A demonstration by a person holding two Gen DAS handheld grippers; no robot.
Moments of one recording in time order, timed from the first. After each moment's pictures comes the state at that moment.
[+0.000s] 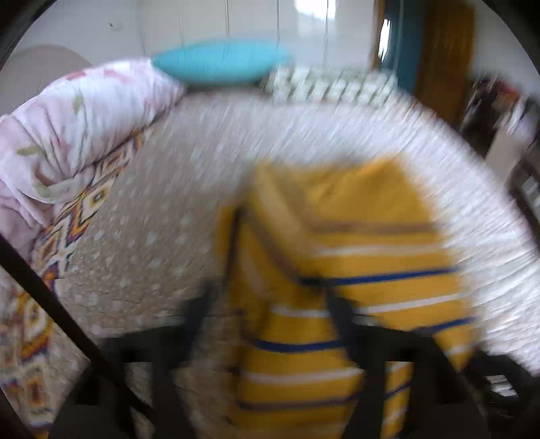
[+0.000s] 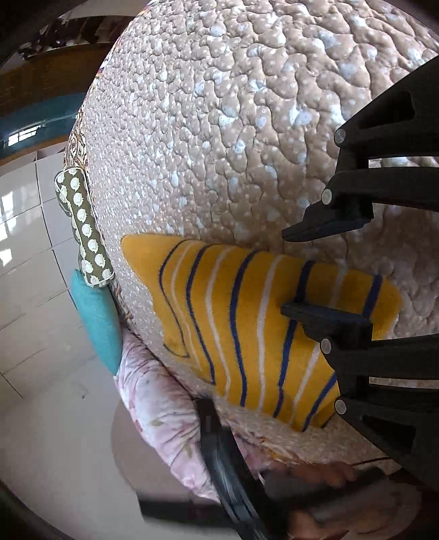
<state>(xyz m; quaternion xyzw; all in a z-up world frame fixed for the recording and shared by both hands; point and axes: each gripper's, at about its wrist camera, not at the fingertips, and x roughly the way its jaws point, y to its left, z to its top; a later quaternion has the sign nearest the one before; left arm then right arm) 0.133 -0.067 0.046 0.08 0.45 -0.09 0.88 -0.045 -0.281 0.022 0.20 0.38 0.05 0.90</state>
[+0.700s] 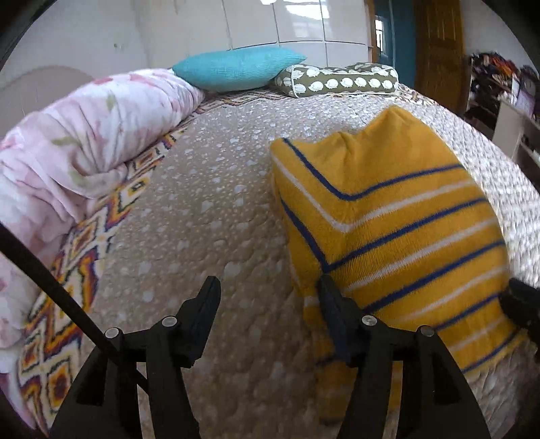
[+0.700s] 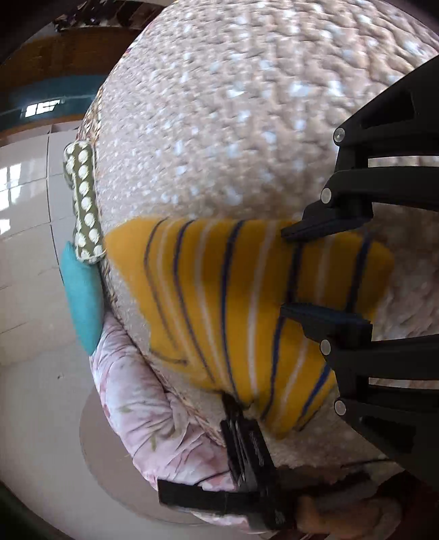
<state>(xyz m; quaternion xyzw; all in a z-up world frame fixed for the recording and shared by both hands) 0.067 -0.012 0.043 0.12 0.40 -0.07 0.91 -0.052 -0.247 0.022 0.14 0.39 0.07 0.91</state>
